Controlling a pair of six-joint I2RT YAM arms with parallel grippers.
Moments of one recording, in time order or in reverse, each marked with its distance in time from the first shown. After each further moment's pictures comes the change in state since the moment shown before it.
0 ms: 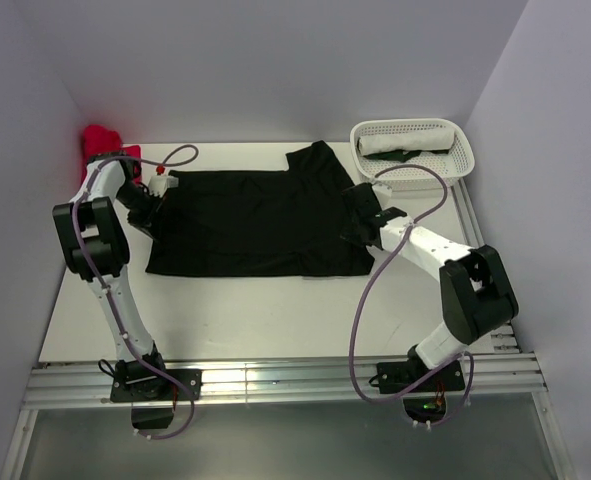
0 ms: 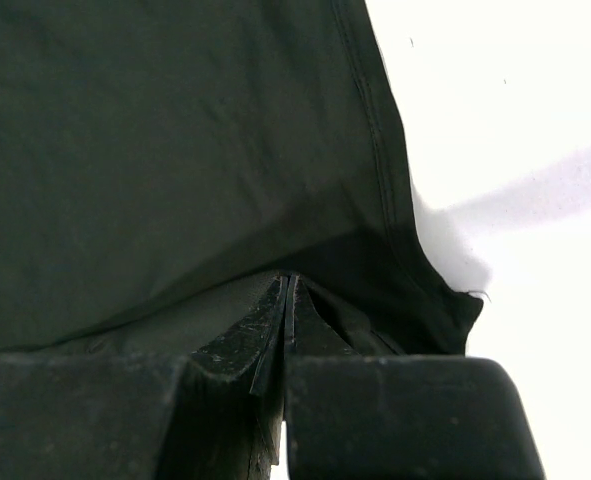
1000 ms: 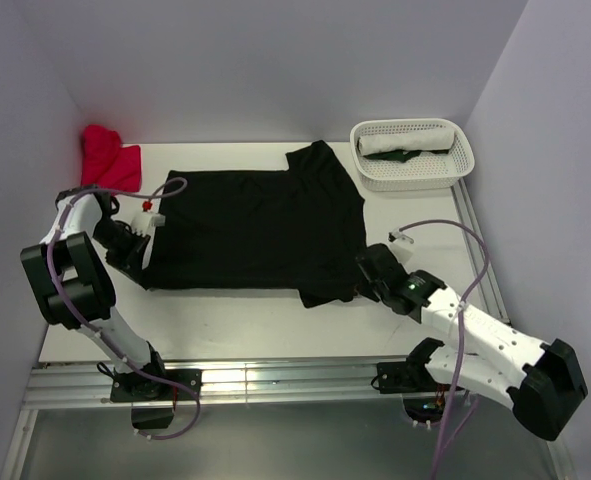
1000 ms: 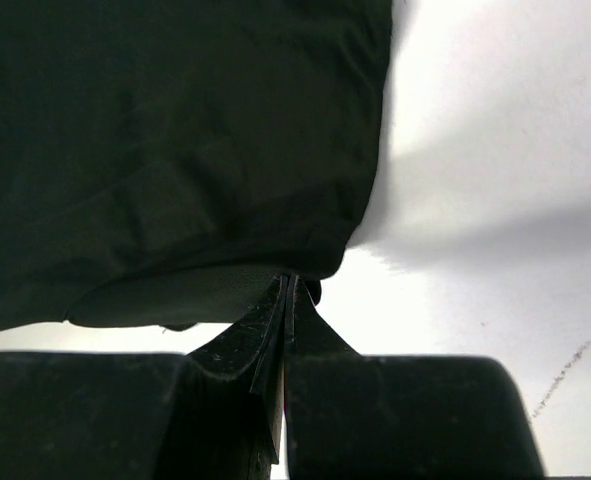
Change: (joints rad) left arm 0.129 -0.447 -0.541 -0.031 -0.059 0.212; right arm 0.246 -0.643 -0.431 -0.205 0.076 0.283
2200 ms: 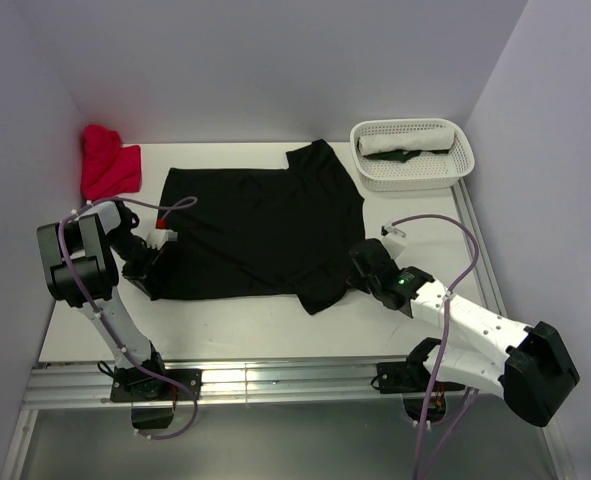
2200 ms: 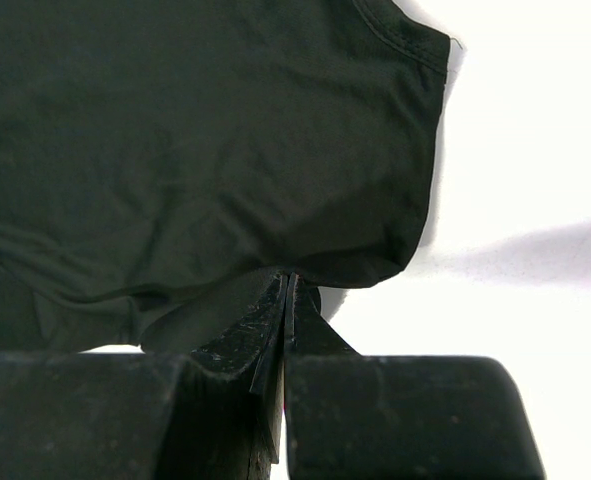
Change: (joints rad) left arm -0.058 0.195 -0.055 0.125 -0.017 -0.137; right arm -0.010 0.133 0.007 0.200 0.015 -0.039
